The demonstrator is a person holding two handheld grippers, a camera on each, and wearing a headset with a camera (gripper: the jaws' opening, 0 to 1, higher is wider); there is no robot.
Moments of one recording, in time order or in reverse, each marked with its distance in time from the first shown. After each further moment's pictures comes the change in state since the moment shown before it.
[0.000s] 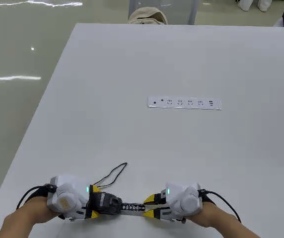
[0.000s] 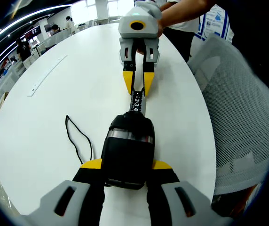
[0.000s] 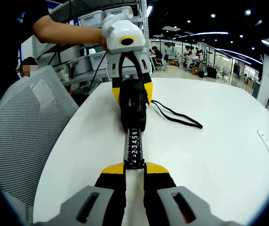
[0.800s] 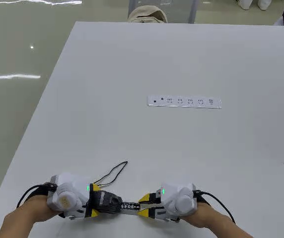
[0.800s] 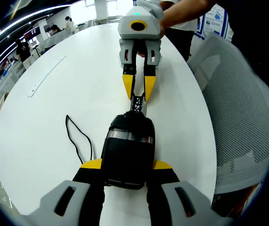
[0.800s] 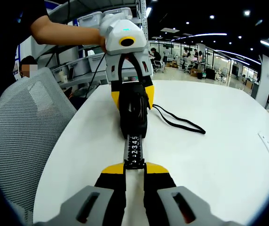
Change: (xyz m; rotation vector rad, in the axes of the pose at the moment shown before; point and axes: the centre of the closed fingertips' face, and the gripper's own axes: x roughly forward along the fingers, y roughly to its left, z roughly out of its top) left arm 0.001 0.000 0.000 0.008 0.004 0.002; right arm 0.012 0.002 0.009 0.004 -0.017 -0.013
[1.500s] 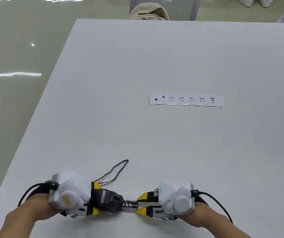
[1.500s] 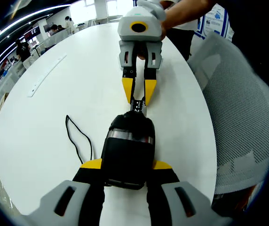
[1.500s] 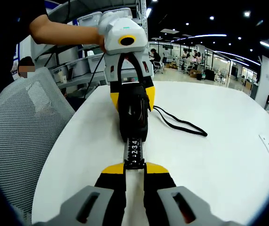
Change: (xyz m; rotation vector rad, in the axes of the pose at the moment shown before) left arm 0.000 0.000 0.000 0.001 0.004 0.003; right arm 0.007 0.000 0.003 -0.003 -0.009 -0.009
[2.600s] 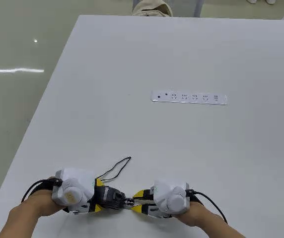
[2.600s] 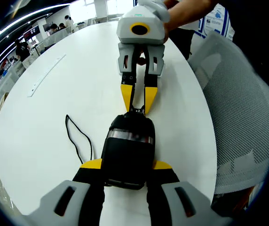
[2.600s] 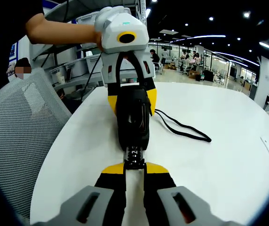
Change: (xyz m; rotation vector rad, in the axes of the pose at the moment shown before) left arm 0.001 0.000 0.000 0.002 0.014 0.000; right arm 0.017 0.000 0.008 -0.001 -0.009 -0.015
